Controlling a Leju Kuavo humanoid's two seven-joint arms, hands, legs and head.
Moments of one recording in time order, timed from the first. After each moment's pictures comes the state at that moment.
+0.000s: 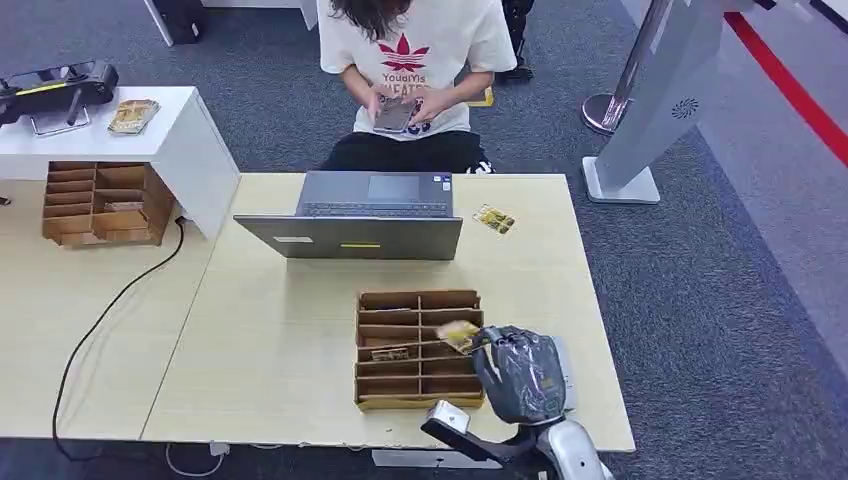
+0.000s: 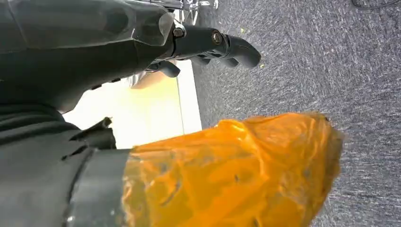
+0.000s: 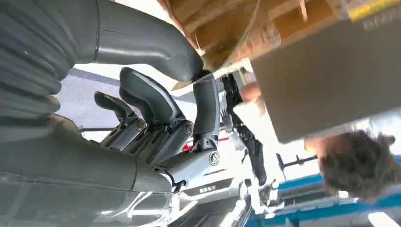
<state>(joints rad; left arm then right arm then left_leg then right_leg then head) -0.04 -0.18 0.94 -0.19 -1.35 -0.08 0.46 -0.05 -0.10 0.58 -1.48 1.17 -0.51 0.06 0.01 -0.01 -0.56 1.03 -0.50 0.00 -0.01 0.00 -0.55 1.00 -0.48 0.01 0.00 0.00</state>
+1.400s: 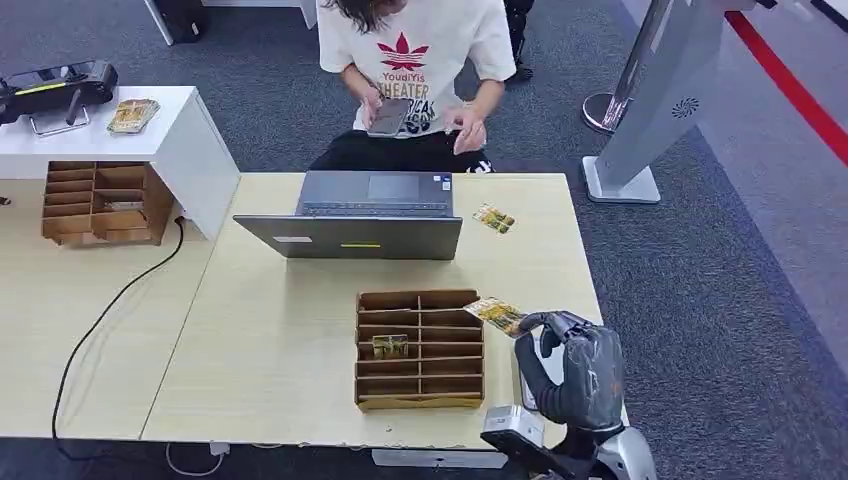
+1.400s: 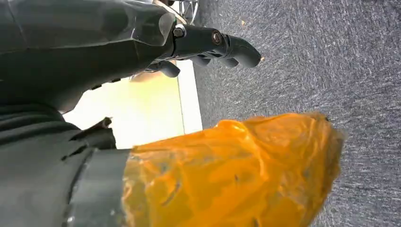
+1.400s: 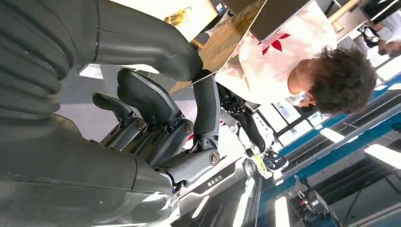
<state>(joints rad) -0.04 -0.19 0.97 -0.19 -1.35 -0.08 0.46 0.05 -0.14 0.47 -1.77 0.93 -0.53 -0.08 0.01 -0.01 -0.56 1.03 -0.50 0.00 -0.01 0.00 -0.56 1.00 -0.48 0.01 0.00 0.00</state>
